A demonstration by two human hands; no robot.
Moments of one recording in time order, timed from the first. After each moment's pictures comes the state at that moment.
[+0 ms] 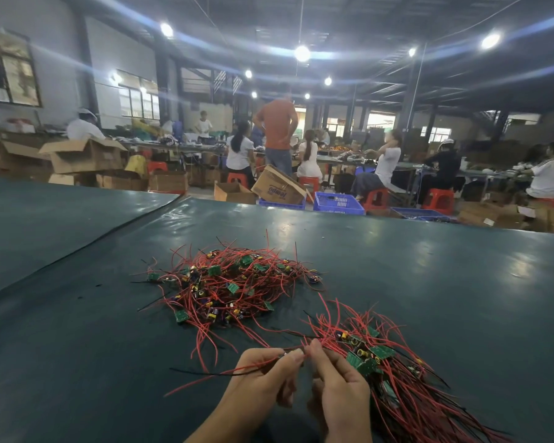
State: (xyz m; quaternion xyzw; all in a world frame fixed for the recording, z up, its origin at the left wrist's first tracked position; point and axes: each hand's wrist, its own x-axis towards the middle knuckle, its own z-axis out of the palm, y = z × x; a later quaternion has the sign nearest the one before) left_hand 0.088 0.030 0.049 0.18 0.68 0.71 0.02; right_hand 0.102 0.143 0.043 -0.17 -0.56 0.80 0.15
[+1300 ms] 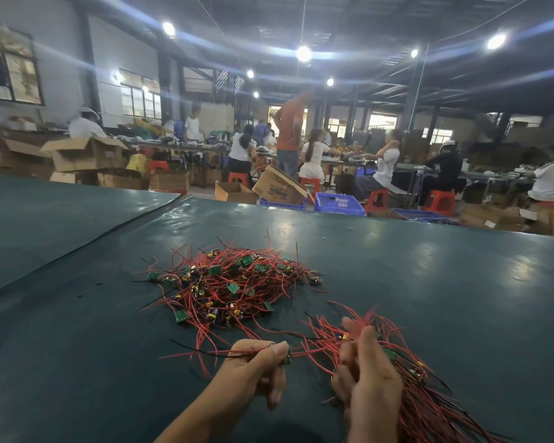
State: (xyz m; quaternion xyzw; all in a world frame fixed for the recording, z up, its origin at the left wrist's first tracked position) left_hand 0.082 0.011 0.057 0.23 0.63 0.74 0.09; right_hand 0.105 0.164 0.058 -0.07 -0.49 0.83 0.25
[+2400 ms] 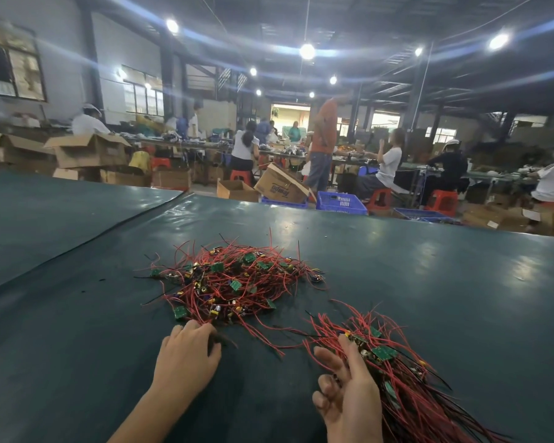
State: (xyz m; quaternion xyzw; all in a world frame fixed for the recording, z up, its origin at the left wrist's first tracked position) left_hand 0.031 -0.055 0.012 0.02 0.97 0.18 -0.18; right_hand 0.104 0.155 0.051 -0.21 -0.41 0.88 0.10
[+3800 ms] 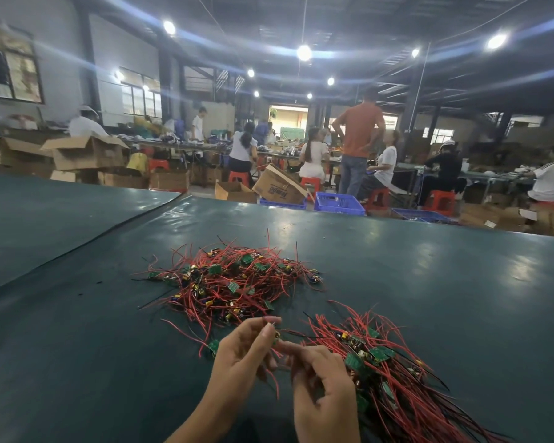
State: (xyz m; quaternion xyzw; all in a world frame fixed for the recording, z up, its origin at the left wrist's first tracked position) left_hand 0.076 0.018 0.046 0.13 0.64 0.75 -0.09; right_hand 0.109 0.140 0.027 0.12 -0.79 0.46 0.40
